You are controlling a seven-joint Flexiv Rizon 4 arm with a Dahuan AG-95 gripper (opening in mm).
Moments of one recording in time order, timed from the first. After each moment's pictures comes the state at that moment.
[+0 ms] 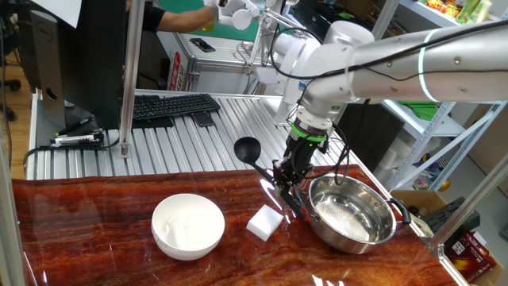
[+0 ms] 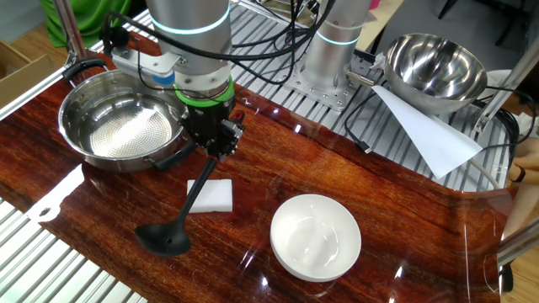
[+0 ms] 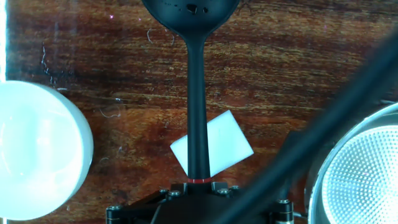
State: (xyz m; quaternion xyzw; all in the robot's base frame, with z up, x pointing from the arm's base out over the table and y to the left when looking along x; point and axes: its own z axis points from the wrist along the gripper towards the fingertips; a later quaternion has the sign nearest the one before) arm 0.542 -0.030 0.155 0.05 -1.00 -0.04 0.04
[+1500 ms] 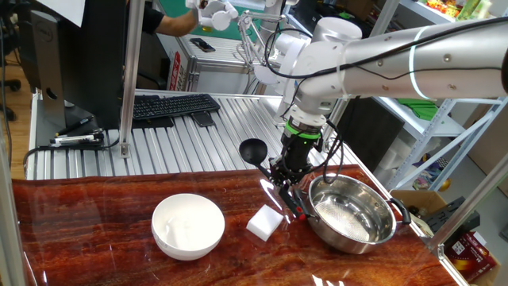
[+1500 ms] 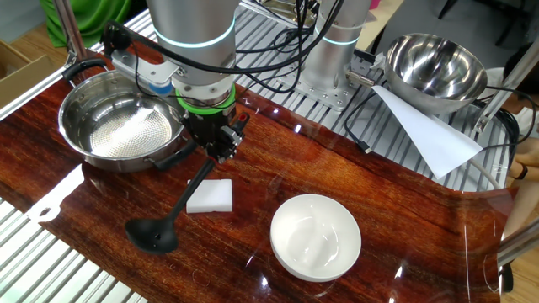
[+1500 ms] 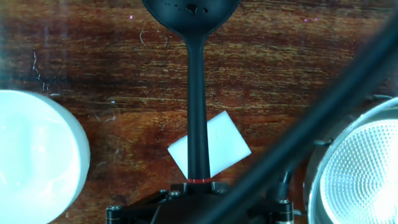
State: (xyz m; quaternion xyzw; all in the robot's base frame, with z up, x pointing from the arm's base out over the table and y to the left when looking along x) arm 0.545 -0.031 0.154 -0.02 -1.00 -0.01 0.06
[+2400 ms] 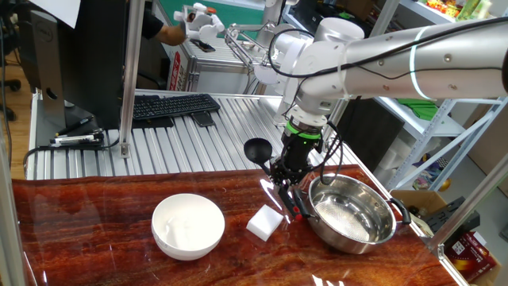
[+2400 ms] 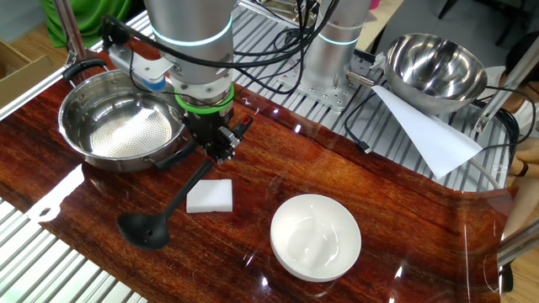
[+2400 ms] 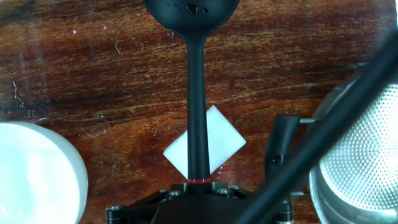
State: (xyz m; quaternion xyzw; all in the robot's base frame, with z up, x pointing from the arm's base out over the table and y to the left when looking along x) arm 0.544 -0.031 0.154 -0.06 -1.00 -0.01 0.05
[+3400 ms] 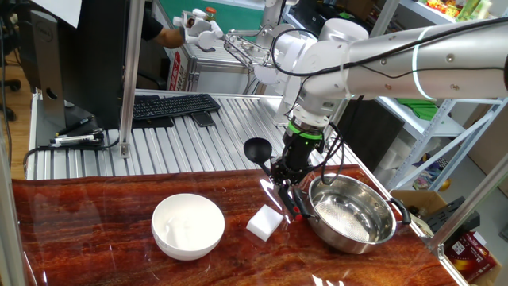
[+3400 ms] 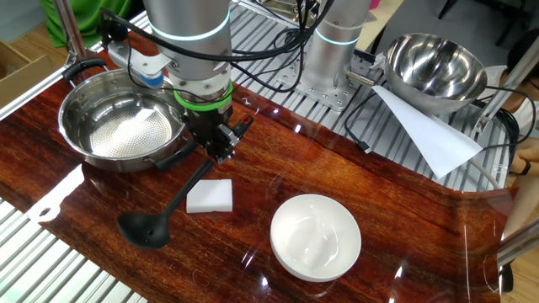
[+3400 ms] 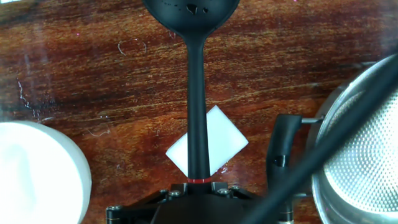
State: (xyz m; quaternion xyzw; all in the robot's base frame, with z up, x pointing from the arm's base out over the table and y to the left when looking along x) arm 0.546 -0.031 0.153 -0.05 -1.00 -0.02 0.05
